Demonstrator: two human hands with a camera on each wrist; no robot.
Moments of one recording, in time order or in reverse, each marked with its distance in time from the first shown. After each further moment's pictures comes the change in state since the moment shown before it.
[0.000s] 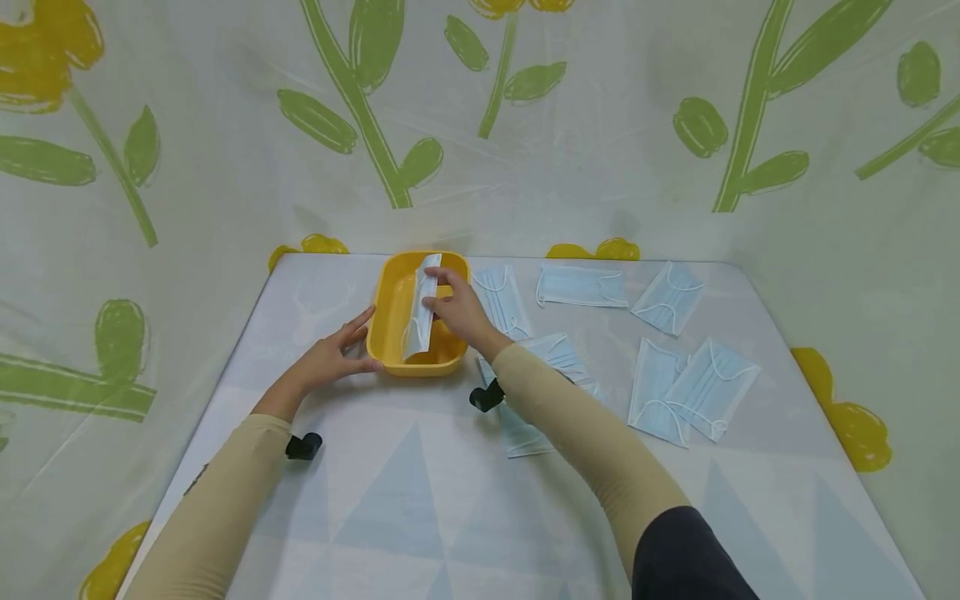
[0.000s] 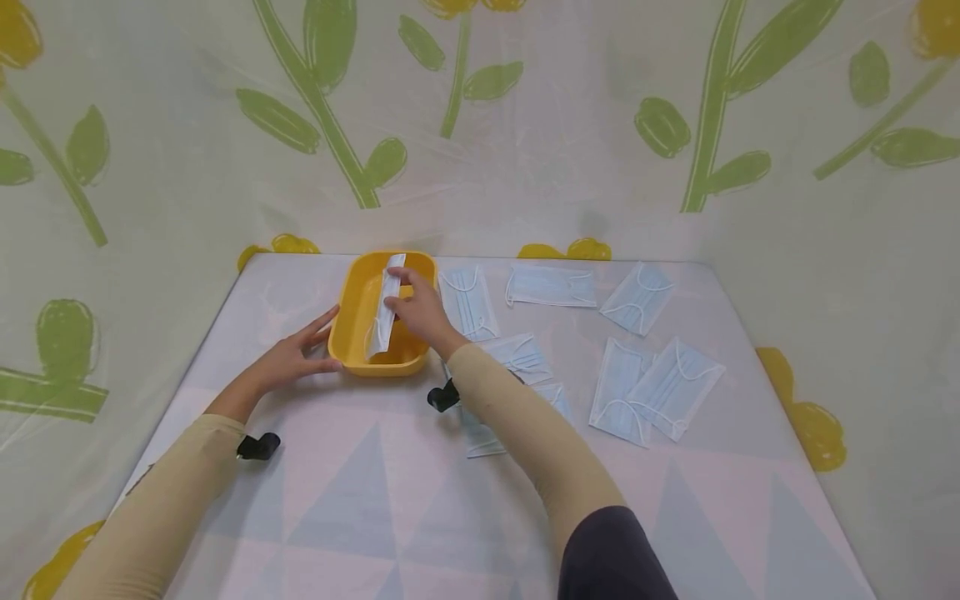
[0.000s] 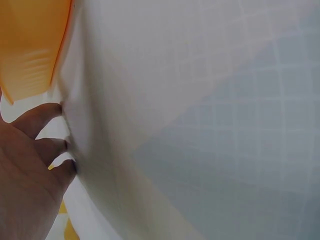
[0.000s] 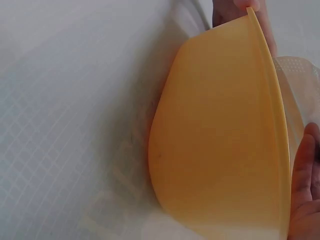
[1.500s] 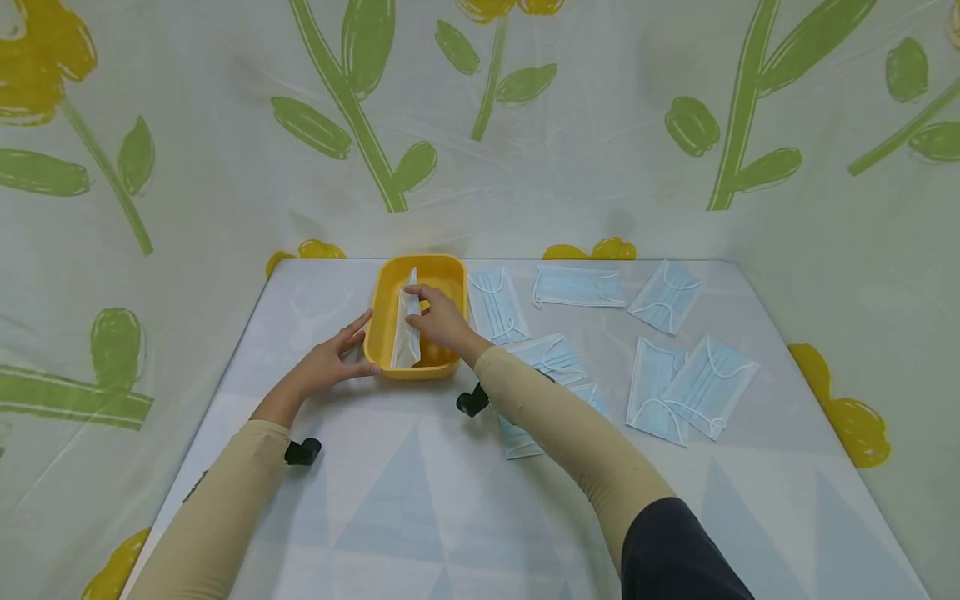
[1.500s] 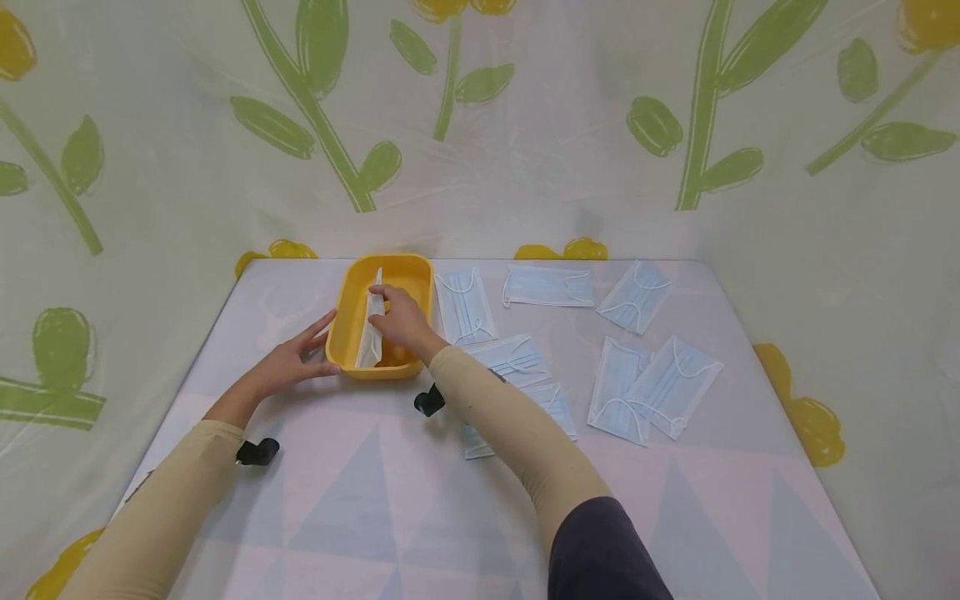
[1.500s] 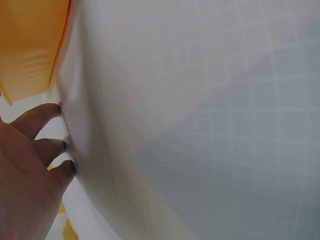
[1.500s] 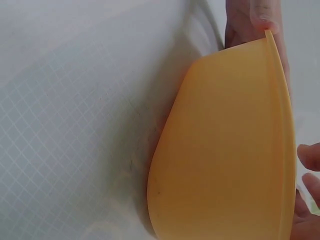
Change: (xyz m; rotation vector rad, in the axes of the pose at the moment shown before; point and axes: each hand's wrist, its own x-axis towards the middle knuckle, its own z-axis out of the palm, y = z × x) left_hand 0.001 -0.002 0.003 0.019 0.010 0.005; right_hand -0.005 -0.009 0.022 -0.309 -0.081 0.034
